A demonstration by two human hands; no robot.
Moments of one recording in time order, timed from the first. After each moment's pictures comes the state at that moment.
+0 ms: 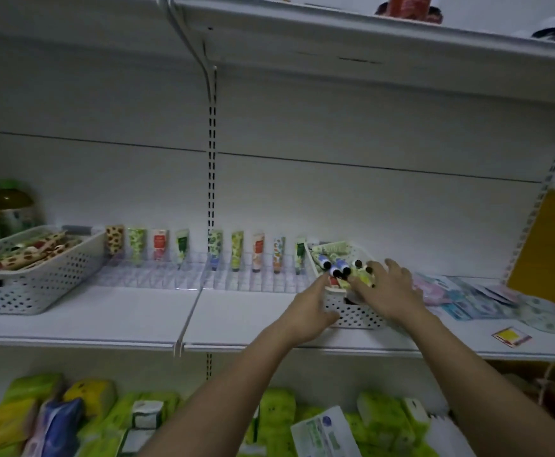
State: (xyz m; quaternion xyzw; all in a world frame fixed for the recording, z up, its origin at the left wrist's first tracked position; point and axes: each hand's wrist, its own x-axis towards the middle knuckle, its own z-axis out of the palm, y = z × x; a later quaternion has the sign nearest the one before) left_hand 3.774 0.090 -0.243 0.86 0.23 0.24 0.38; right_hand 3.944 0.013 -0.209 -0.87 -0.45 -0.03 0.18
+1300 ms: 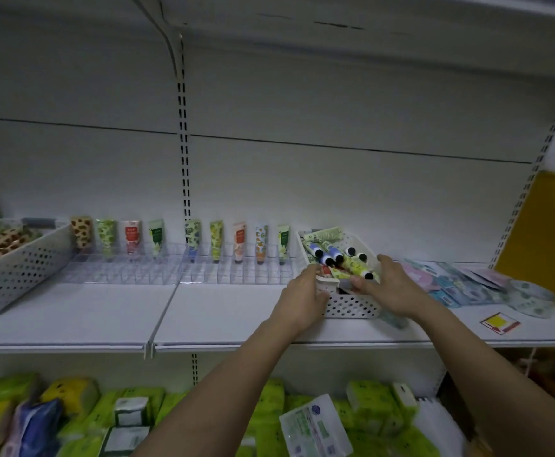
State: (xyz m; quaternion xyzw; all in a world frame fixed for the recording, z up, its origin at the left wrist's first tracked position) left_hand 3.818 0.096 -0.254 0.87 0.28 0.29 0.29; right_hand 3.981 -0.006 -0.212 -0.84 -0.46 0.06 0.30
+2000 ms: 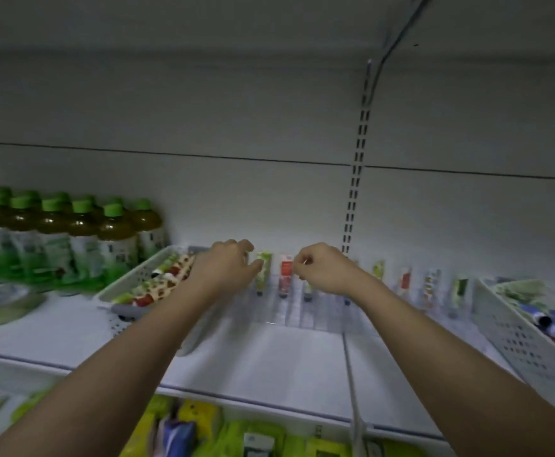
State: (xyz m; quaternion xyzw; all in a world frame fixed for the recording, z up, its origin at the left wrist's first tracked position) left_hand 3.469 0.354 -0.166 0.84 0.50 0.21 -0.02; right_hand 3.662 0.282 -0.151 -0.68 -0.66 0.13 0.27
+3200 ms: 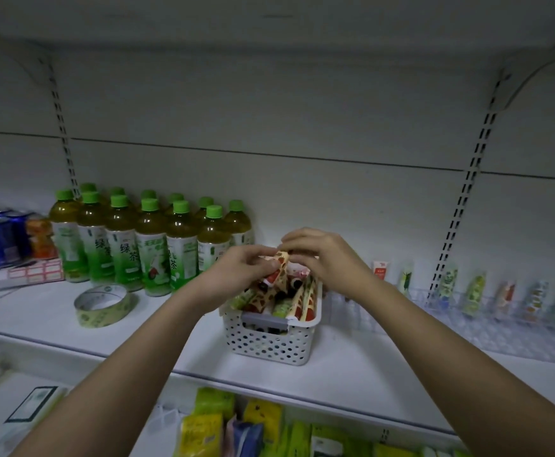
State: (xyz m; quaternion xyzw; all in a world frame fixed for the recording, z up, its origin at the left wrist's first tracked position) left_hand 3.278 0.401 -0.168 0.75 0.35 0.33 0.46; right_hand 3.480 0.362 -0.149 -0.47 -0.82 -0.03 0.34
